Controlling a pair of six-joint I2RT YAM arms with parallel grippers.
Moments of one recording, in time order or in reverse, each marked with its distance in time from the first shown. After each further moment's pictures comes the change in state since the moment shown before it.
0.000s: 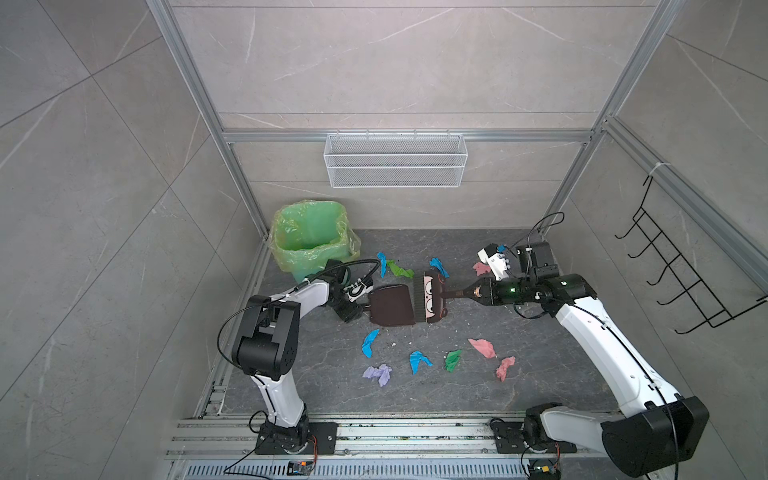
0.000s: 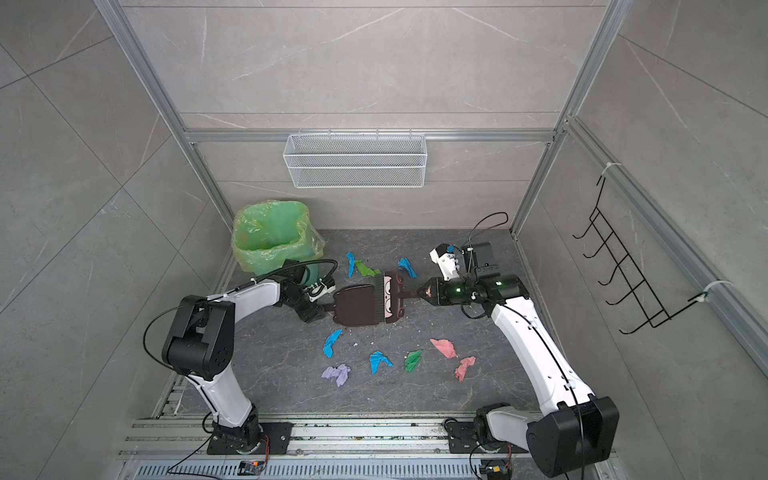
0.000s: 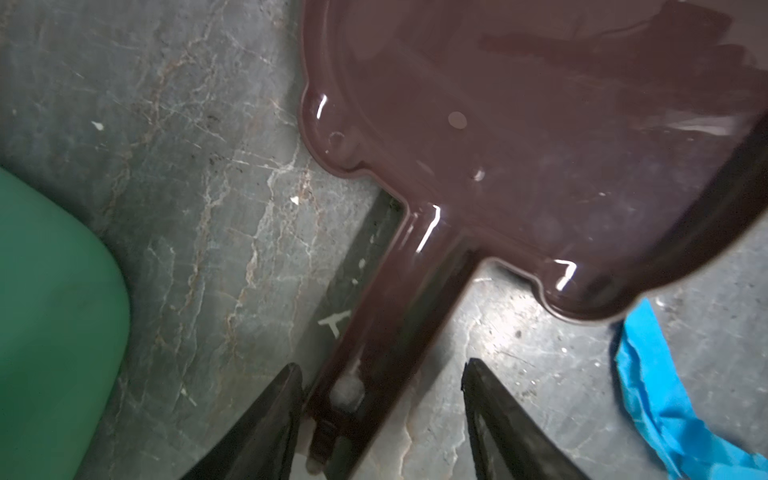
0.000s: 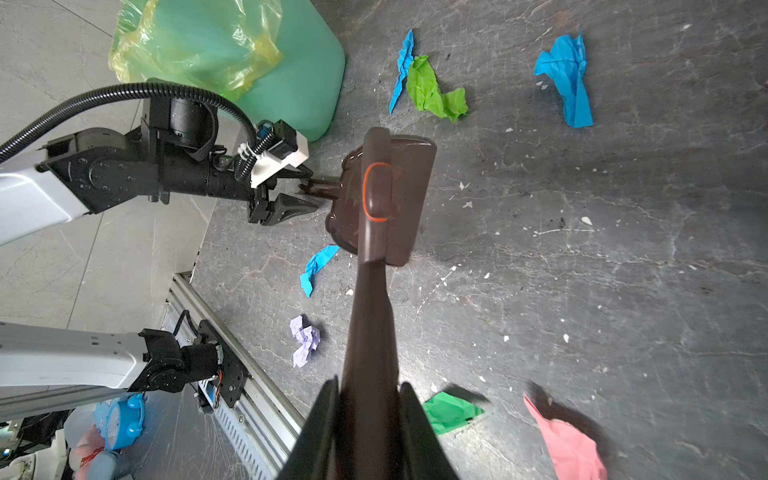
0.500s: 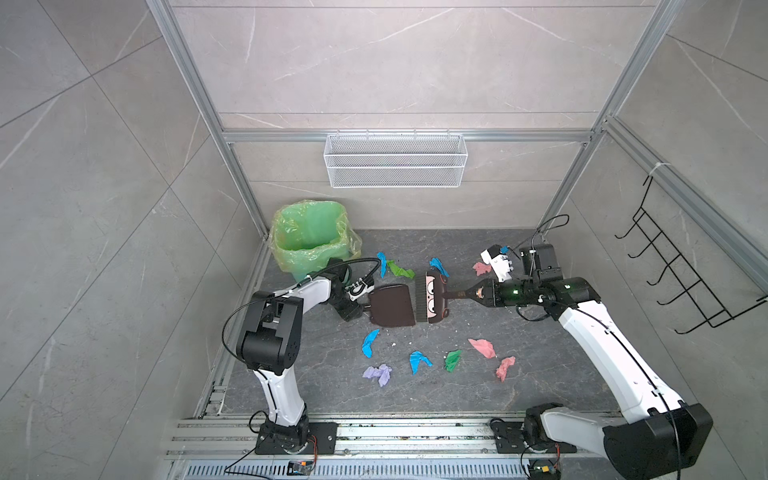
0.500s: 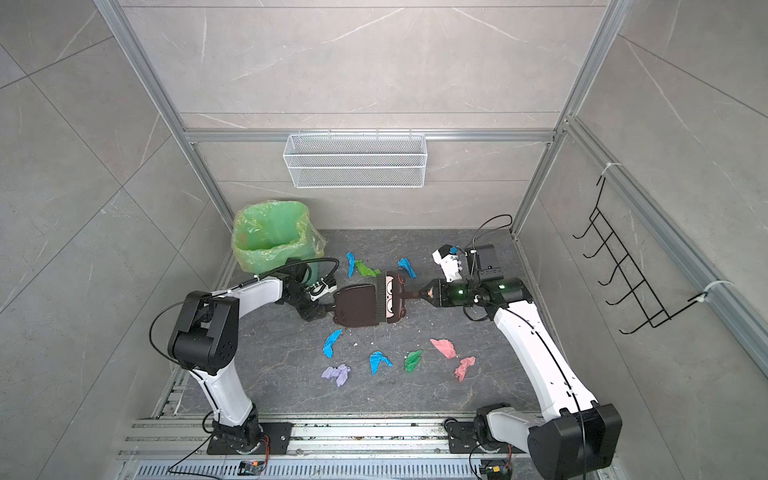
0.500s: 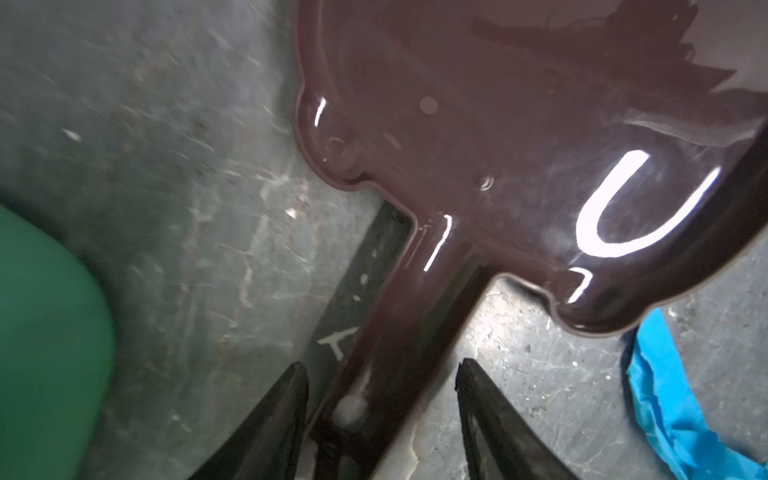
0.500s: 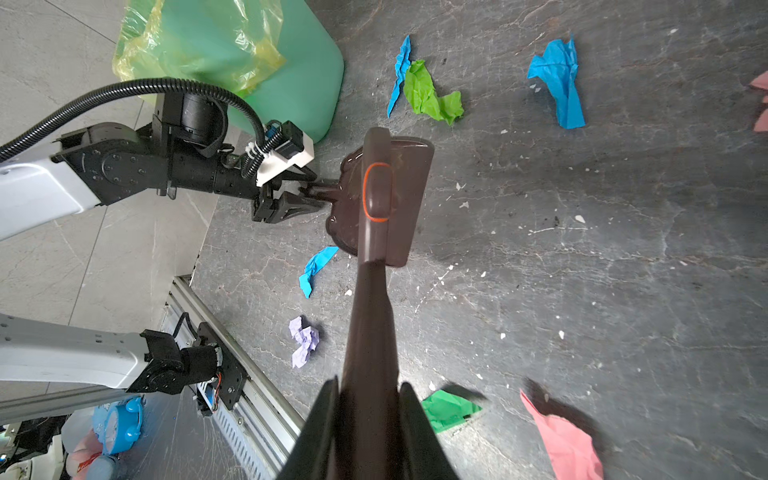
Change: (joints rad) left arm 0.000 0.034 0.020 -0.034 0.009 0.010; right arm -0.014 -0.027 -0.018 0.006 -0.003 0.000
